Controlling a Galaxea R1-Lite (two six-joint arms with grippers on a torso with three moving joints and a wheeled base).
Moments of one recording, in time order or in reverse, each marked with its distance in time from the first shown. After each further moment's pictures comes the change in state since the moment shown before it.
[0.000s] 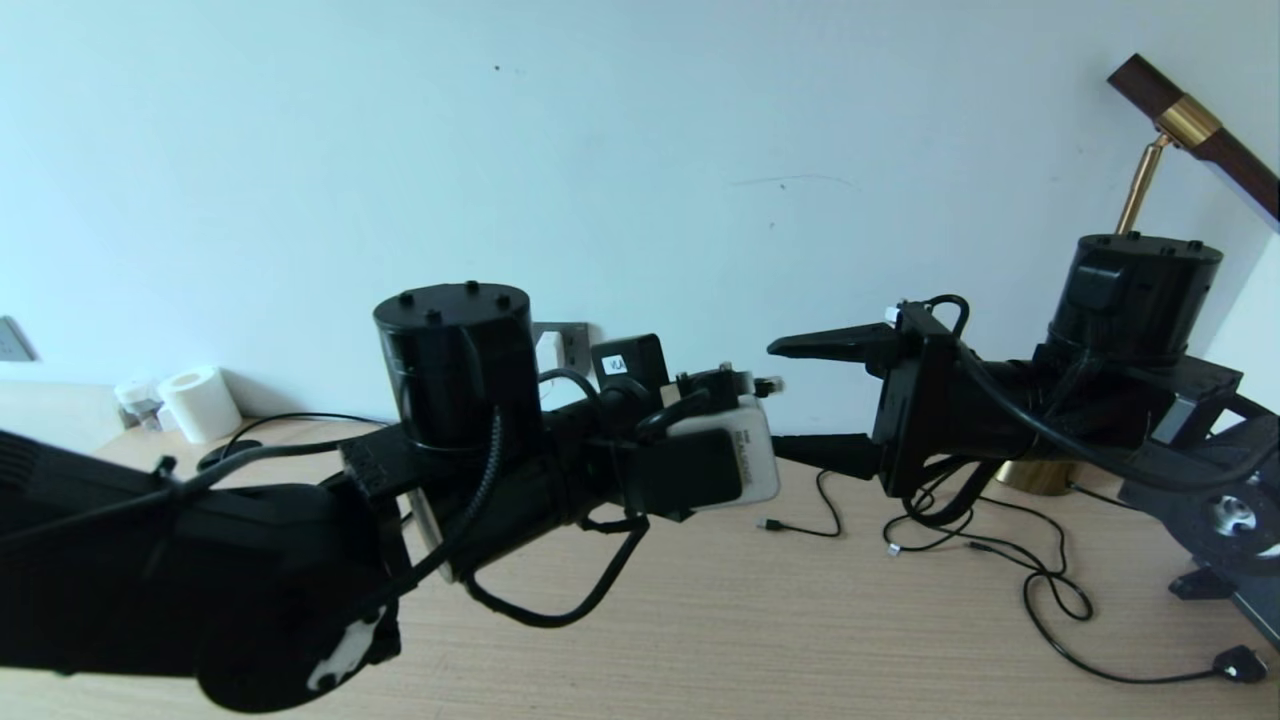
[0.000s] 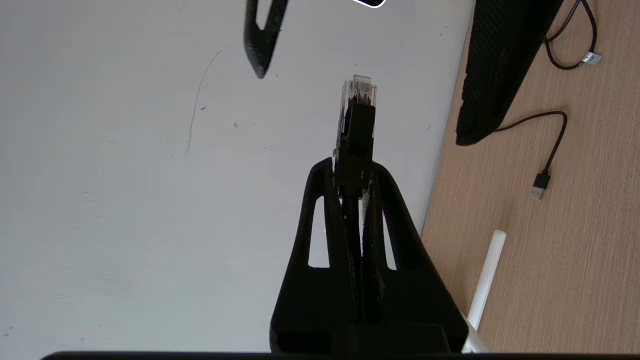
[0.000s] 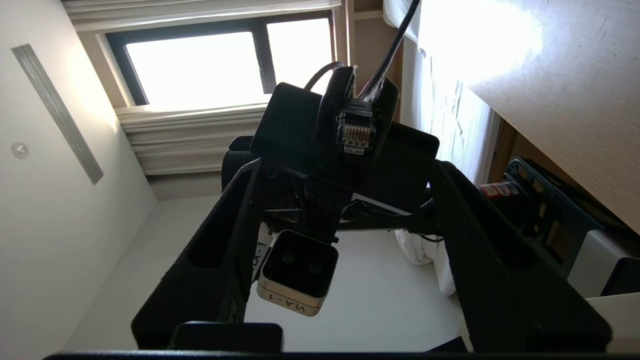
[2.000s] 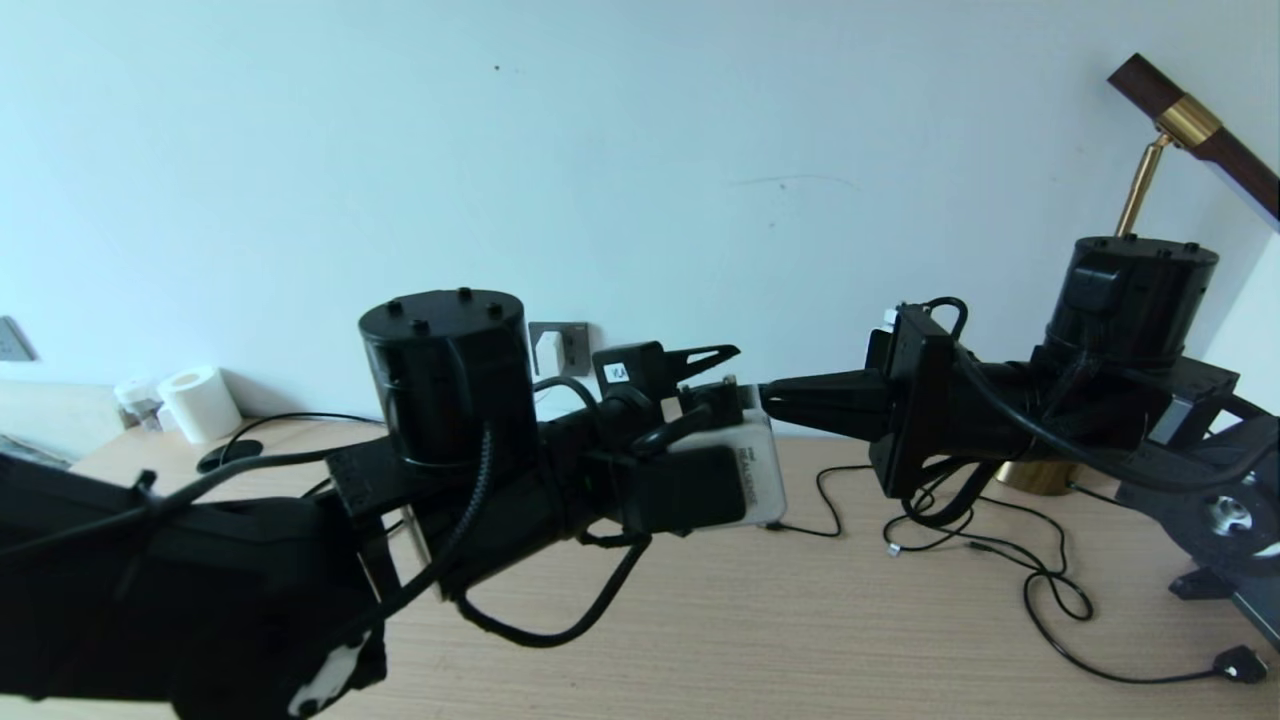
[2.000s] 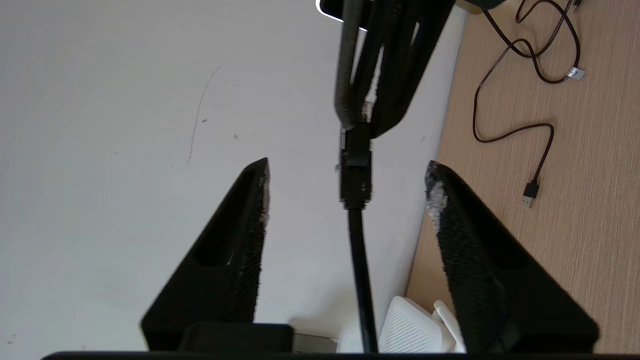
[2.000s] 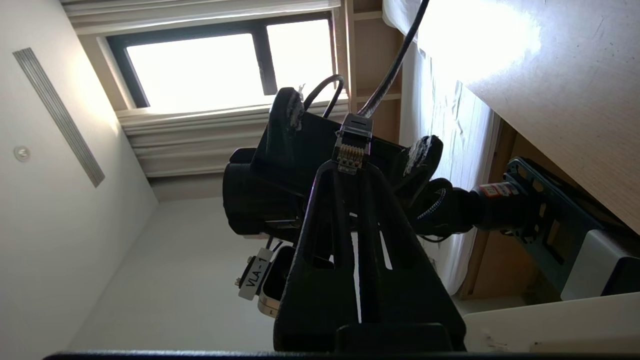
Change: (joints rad) left arm -0.019 -0.021 0.026 -0.011 -0.004 -0.001; right arm -0.001 0.002 0.003 -0.001 0.000 0.007
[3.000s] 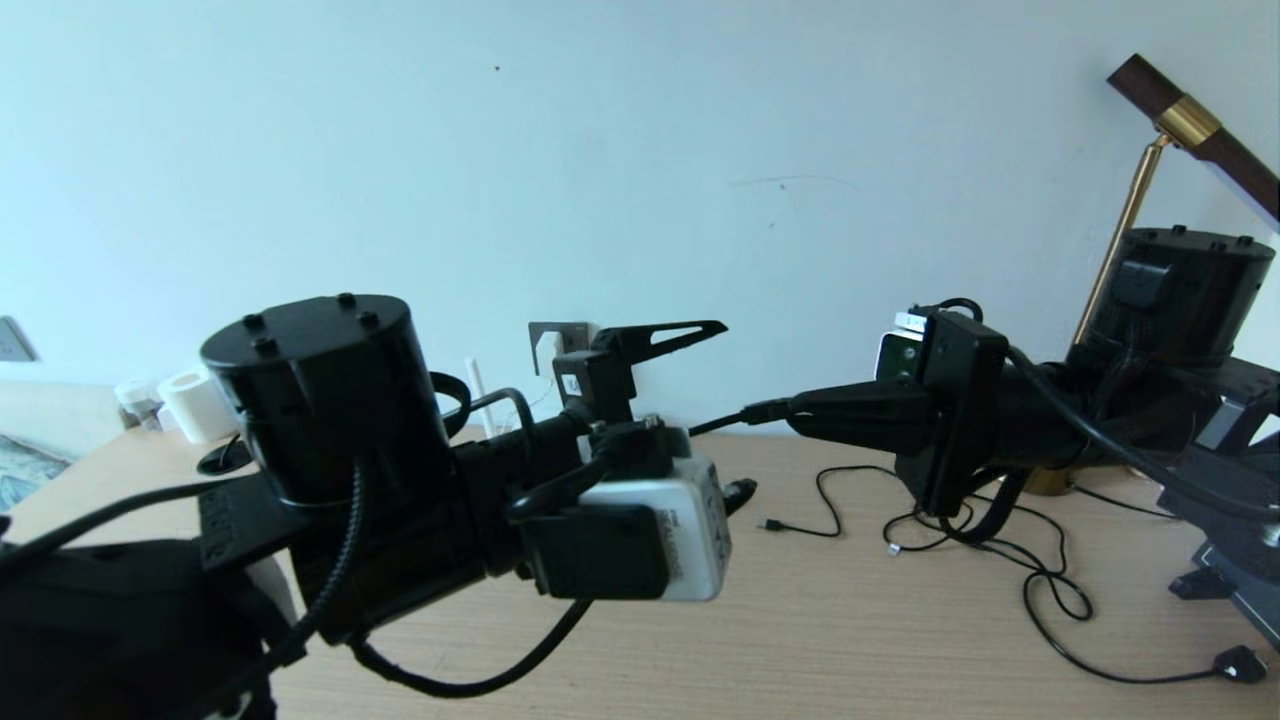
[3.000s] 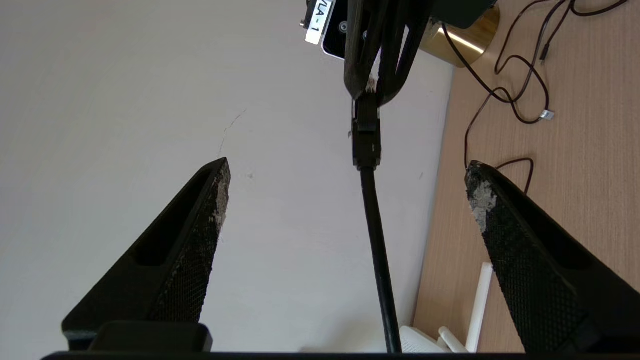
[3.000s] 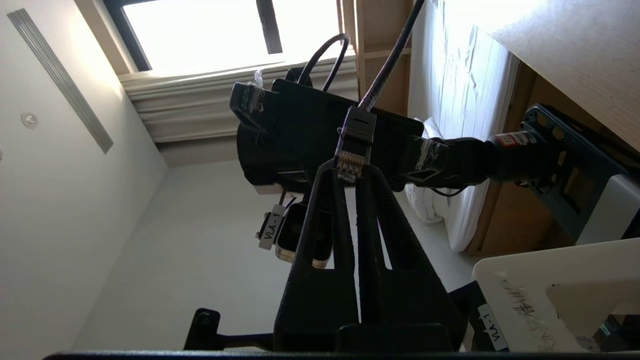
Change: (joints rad) left arm 0.011 -0.114 0.128 -0.067 -0.135 0.019; right arm -0.014 -0.056 0.031 0.000 0.134 0.045
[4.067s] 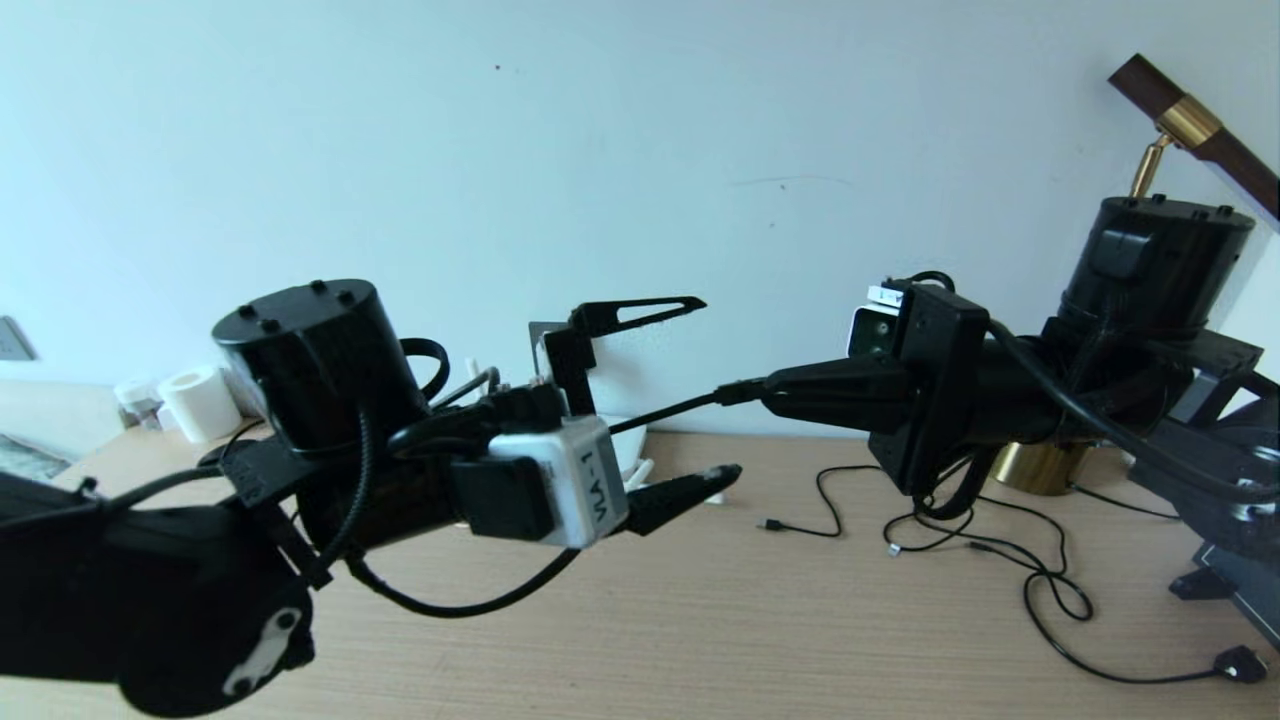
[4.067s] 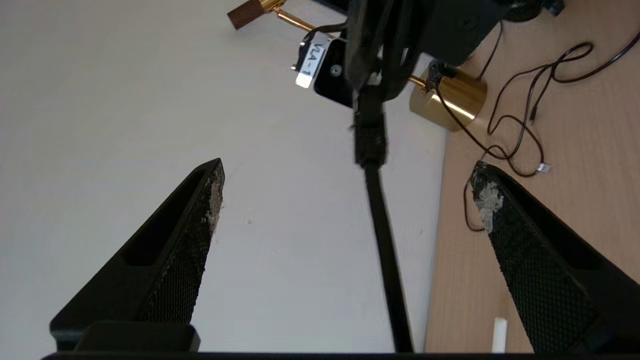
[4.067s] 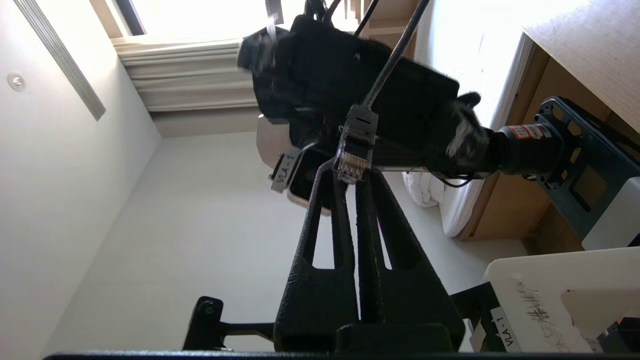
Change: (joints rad) left arm 0.160 0.081 -0.002 -0.166 -0.383 -0.084; right arm 0.041 0.032 -0.083 0.002 0.020 0.003
